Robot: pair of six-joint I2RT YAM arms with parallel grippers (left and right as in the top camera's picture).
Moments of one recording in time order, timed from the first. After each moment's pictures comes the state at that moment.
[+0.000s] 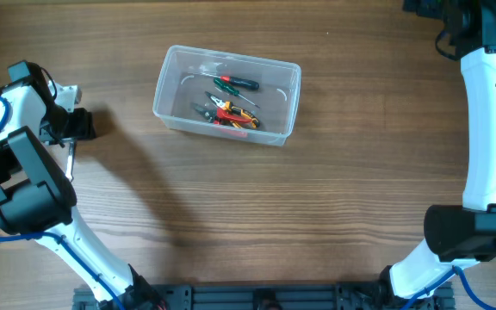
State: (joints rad) left arm 0.44 2.15 1.53 -0.87 0.05 0.34; right arm 0.00 1.84 2.14 -0.97 0.32 0.06
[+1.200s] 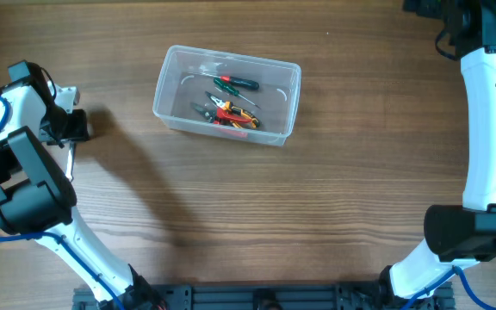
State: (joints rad) left arm 0.44 2.15 1.53 -0.87 0.00 0.35; right arm 0.00 1.84 2.14 -0.97 0.32 0.06
